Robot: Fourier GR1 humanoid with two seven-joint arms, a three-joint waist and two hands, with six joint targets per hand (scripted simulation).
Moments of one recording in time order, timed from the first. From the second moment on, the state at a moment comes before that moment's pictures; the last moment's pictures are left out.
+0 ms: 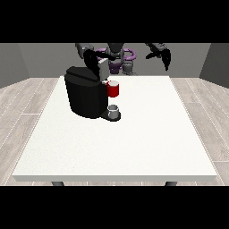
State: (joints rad) left arm -0.24 0.09 0.15 -1.42 -0.12 -0.25 -0.09; right arm -0.78 -0.19 -0.11 -0.99 0.02 0.01 0.10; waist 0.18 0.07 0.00
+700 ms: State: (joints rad) left arm -0.28 0.06 0.09 -1.41 -0.14 -0.25 -0.10; right arm -0.85 -0.24 -0.07 -1.04 0.14 -0.06 0.25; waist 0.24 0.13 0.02
